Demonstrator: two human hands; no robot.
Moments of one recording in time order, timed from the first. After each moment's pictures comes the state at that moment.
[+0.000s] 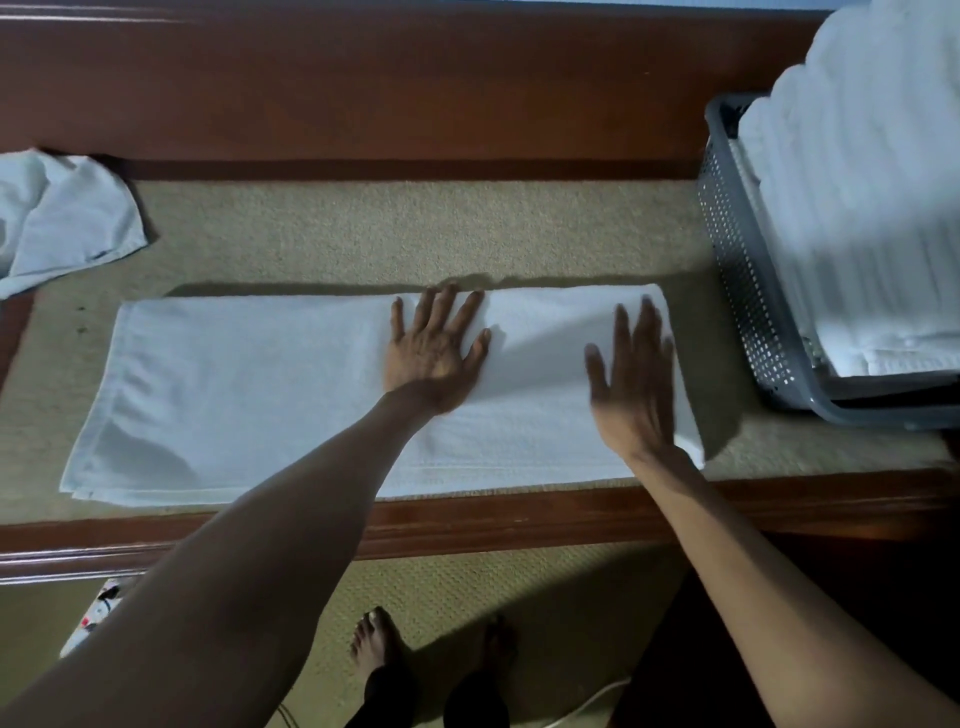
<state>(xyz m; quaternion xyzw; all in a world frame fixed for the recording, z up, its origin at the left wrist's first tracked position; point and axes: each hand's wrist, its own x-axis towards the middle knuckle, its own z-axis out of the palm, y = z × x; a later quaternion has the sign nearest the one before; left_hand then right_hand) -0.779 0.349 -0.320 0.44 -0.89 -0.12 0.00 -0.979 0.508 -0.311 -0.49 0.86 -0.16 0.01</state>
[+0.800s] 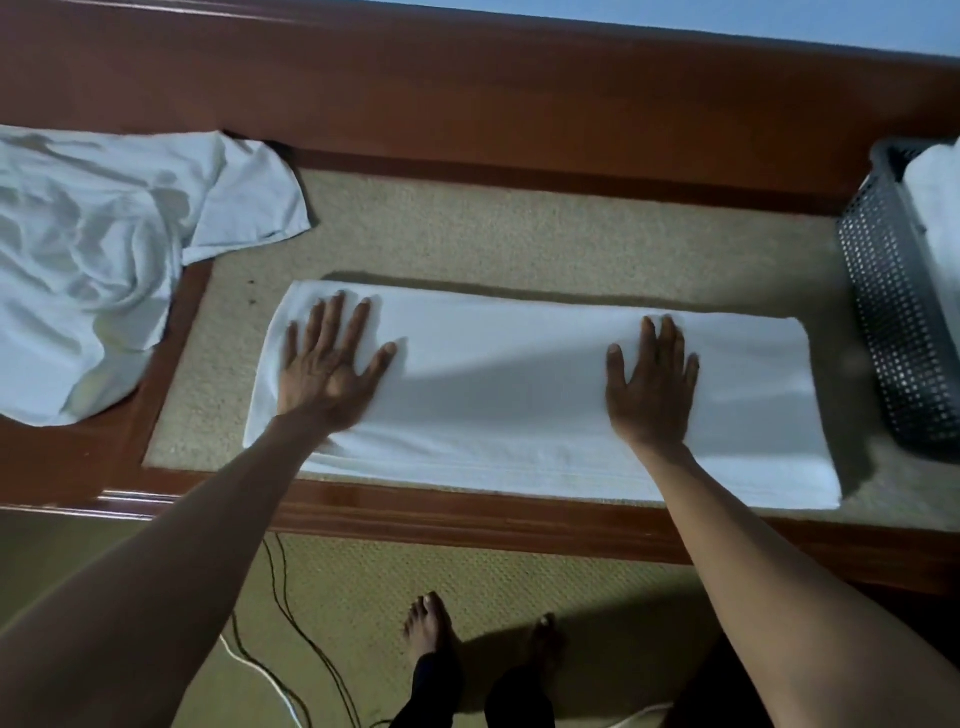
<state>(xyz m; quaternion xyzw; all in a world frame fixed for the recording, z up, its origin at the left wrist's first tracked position) -0.510 0.280 -0.310 0.59 -0.80 -0.13 -0.02 -0.870 0.423 -0.336 -0.46 0.88 -0.15 0.02</state>
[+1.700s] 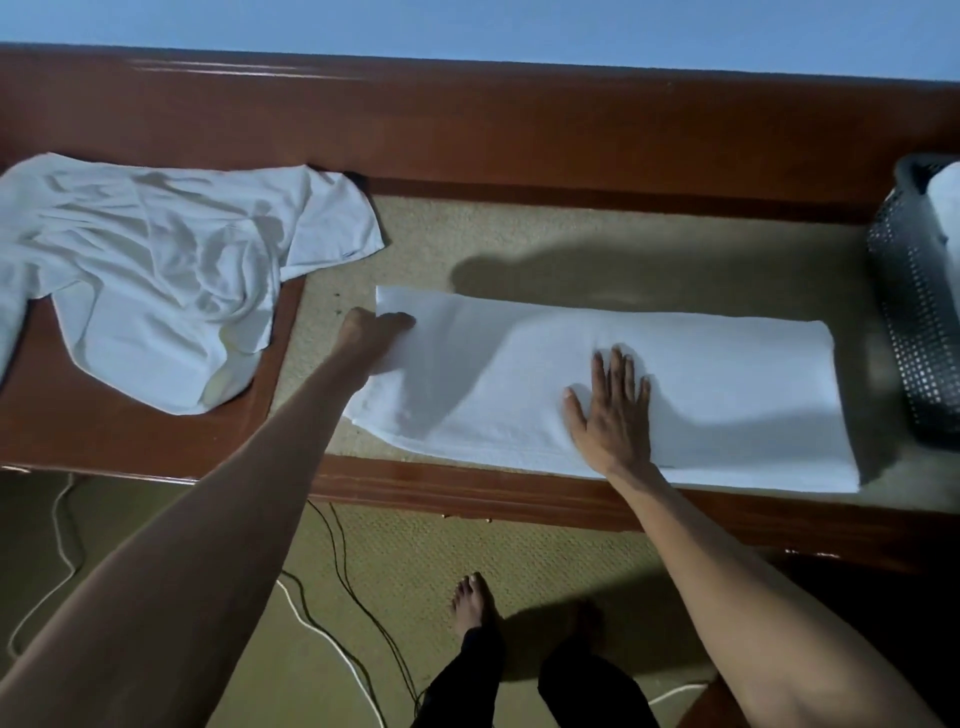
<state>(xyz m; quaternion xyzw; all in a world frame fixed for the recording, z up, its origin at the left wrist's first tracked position) -0.488 0.237 -0.221 0.72 -0.45 -0.51 0.16 -0.767 0.433 -0.318 -0.56 0.82 -0.06 0.12</state>
